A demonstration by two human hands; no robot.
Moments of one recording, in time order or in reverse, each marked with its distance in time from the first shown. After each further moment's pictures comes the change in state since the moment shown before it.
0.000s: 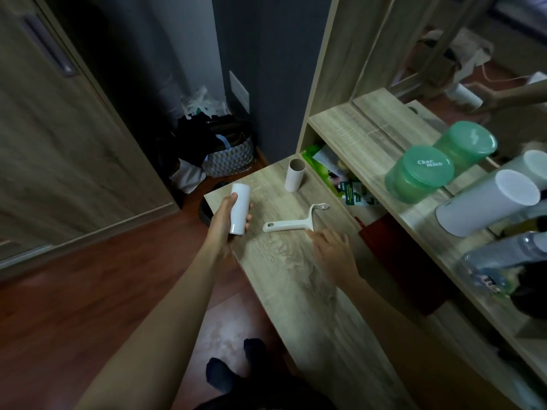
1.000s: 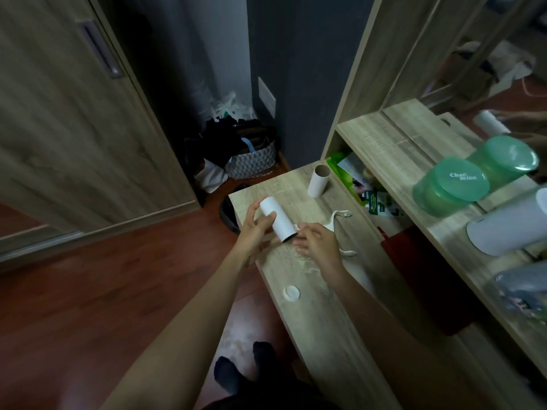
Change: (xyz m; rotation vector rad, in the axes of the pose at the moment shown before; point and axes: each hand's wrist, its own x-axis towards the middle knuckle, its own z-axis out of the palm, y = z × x) left_hand -0.025 -0.016 0.004 0.191 -0.051 0.096; right_hand 0.047 -0.092 -0.033 1.340 -0.173 0.796
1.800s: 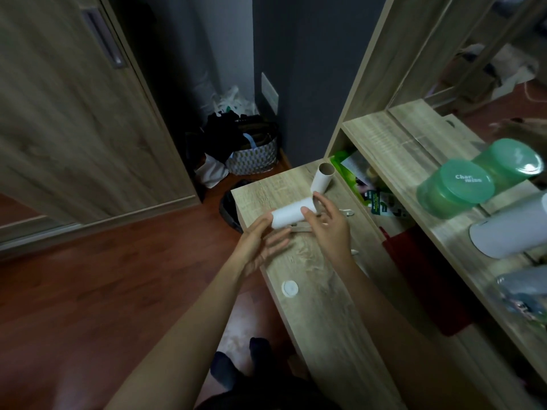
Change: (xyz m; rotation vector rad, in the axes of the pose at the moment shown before) left_hand -0.012 -0.014 -0.009 -0.462 -0.069 -0.161; right_hand -0.010 -0.031 -0.005 -0.165 0.077 -0.382
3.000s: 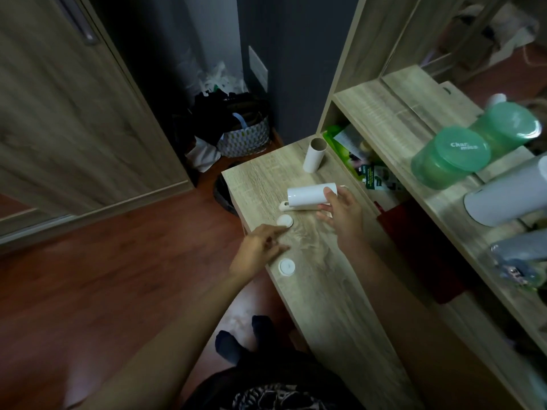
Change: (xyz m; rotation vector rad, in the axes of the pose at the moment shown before) left_hand -0.006 -0.050 -0.044 1.445 -0.091 0.643; right_hand 0.008 0.022 -0.028 0.358 0.145 0.367
